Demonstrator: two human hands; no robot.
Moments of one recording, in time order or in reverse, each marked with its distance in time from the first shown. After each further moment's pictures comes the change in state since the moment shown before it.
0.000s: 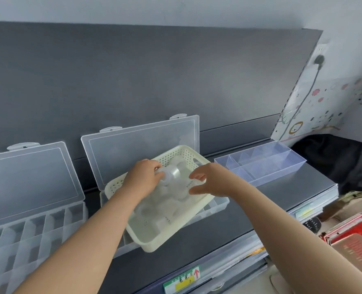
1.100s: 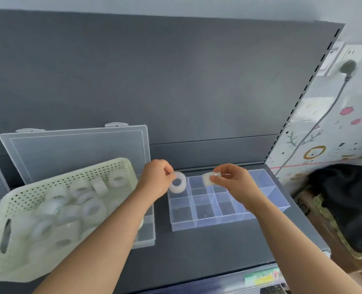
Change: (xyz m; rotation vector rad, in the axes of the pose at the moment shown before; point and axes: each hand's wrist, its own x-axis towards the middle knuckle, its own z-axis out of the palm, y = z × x) left_hand 0.103 0.187 0.114 -0.240 0.151 -0.268; right_hand 0.055 0.240 -0.115 0.636 0.127 0.079
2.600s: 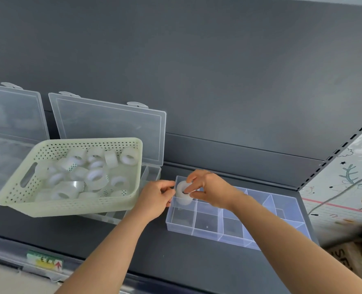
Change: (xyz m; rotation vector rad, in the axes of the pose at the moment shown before) left_hand -0.049 -0.012 0.058 -0.242 0.094 -0.303; right_hand 0.067 0.007 0.037 -0.743 -0.674 -0.683
